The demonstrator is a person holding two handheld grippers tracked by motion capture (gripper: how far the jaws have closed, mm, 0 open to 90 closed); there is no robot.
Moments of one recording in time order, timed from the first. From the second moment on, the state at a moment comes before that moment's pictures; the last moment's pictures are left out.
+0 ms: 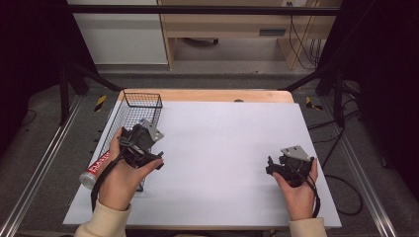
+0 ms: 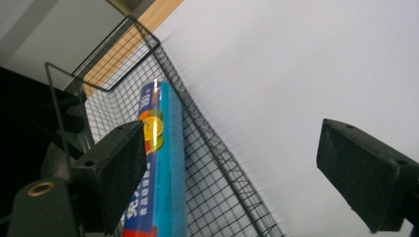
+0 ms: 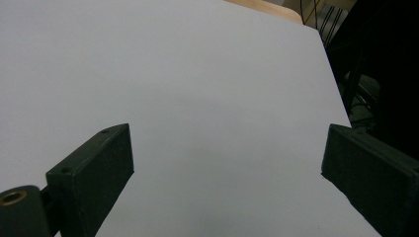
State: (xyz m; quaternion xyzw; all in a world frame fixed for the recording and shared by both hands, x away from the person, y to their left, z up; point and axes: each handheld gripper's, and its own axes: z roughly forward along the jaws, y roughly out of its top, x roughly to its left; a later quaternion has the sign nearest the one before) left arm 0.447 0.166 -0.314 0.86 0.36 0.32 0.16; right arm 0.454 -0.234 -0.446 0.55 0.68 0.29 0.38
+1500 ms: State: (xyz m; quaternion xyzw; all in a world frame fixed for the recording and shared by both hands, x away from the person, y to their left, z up) left arm 0.457 0.083 -0.431 0.90 0.26 0.20 0.27; right arm 0.451 -0.240 -0.447 0.54 0.69 0.29 0.38
